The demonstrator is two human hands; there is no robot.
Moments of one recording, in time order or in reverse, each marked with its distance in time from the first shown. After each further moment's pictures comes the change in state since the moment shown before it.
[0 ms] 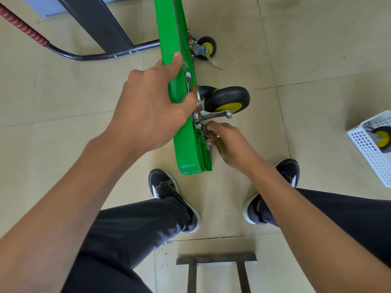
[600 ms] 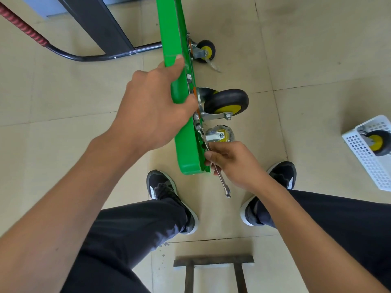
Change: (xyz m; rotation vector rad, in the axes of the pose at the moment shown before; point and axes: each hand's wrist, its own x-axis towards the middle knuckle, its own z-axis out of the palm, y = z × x) left_hand 0.000 0.001 -0.001 0.052 -0.003 0.025; right_hand -0.041 -0.024 -0.004 0.444 -0.072 0.239
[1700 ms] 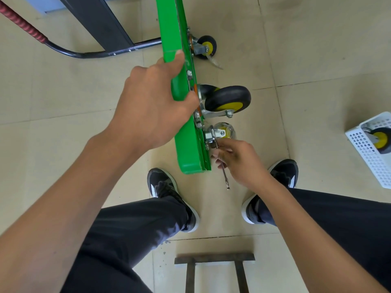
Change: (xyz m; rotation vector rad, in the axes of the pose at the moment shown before) left_hand 0.002 -0.001 0.001 0.022 0.007 -0.007; right_hand 0.004 0.014 -0.004 -0.127 0.130 0.003
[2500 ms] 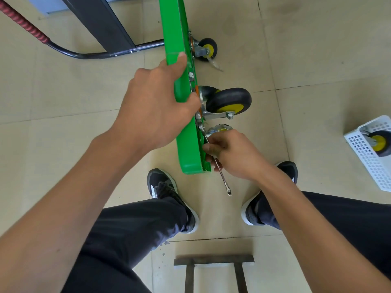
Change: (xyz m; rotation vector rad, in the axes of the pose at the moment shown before) left_hand -0.001 0.000 0.000 0.041 0.008 0.018; right_hand 0.009 -0.047 -0.008 -0.067 -0.167 0.077
